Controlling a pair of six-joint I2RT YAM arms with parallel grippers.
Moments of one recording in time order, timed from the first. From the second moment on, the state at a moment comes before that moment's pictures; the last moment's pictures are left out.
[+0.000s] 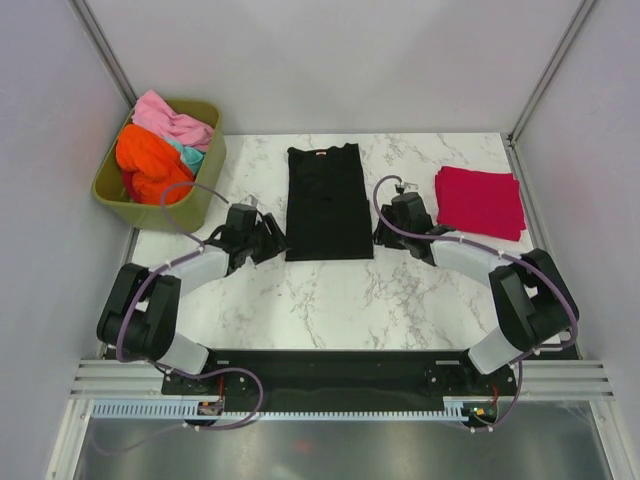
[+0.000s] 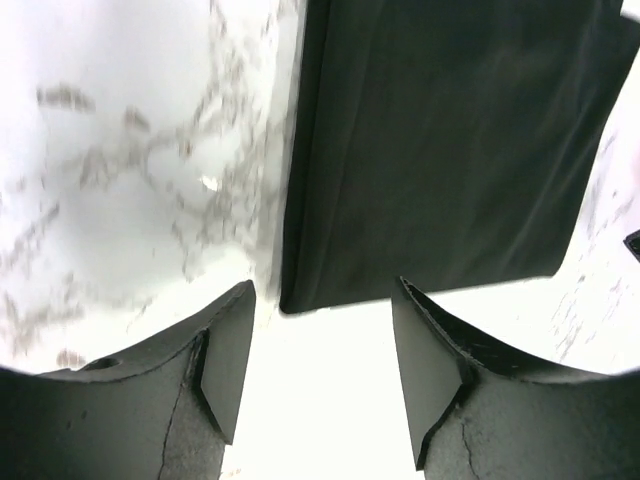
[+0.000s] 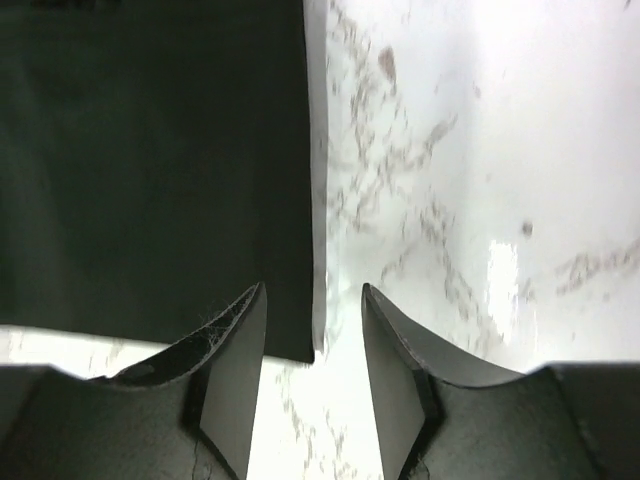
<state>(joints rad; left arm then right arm) -0.31 1.53 0.75 0.01 0.13 -0.72 0.45 1.62 0.90 -0.04 0.11 0.54</state>
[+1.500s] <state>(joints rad) -0.32 1.60 0.71 0.05 0.19 -0.75 0.48 1.66 0.80 0.01 -0.06 0.53</state>
